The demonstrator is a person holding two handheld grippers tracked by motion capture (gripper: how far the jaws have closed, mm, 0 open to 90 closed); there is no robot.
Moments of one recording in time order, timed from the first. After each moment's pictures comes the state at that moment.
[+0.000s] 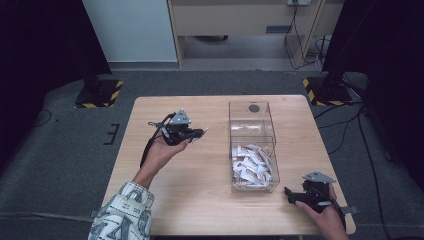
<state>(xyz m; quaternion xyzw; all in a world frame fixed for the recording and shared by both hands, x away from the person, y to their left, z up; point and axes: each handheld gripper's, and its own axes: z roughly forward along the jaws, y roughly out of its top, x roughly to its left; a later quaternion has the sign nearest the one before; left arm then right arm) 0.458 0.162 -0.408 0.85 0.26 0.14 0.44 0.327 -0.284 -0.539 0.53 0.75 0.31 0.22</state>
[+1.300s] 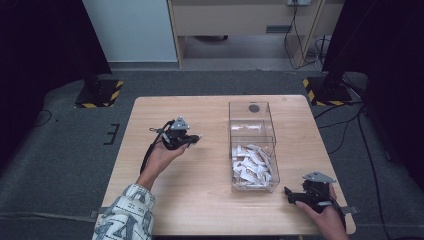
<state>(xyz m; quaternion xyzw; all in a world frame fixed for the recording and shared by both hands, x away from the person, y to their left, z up) 0.471 0.174 -0.458 0.85 0.30 0.14 0.40 0.327 -0.284 -0.539 0.53 0.75 0.31 0.22</state>
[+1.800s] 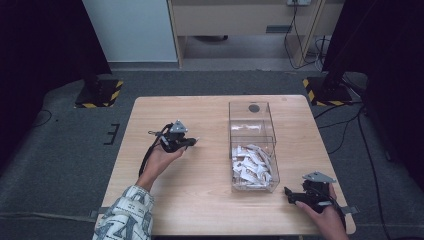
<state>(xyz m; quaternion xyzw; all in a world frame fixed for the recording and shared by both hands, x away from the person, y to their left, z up) 0.474 0.184 -0.475 0.86 0.31 0.14 0.39 0.327 -0.284 -0.539 0.53 0.75 0.31 0.22</state>
